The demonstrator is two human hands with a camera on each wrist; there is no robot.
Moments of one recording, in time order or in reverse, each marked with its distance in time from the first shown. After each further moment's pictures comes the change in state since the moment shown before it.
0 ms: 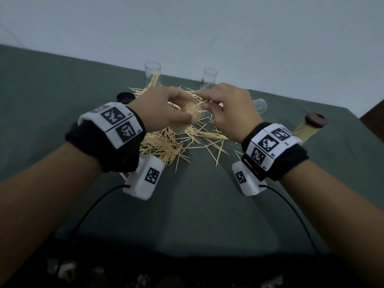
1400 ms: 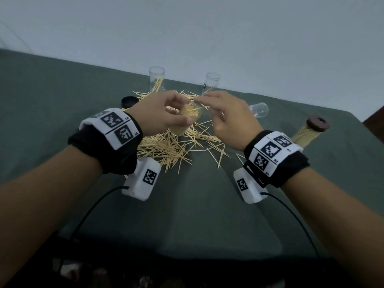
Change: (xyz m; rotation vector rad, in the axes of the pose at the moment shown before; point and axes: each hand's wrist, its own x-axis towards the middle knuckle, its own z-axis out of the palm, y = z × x) left_hand -0.004 -0.011 -0.005 -0.106 -0.013 0.001; right_hand -0.009 0.004 0.002 0.013 -0.075 -0.036
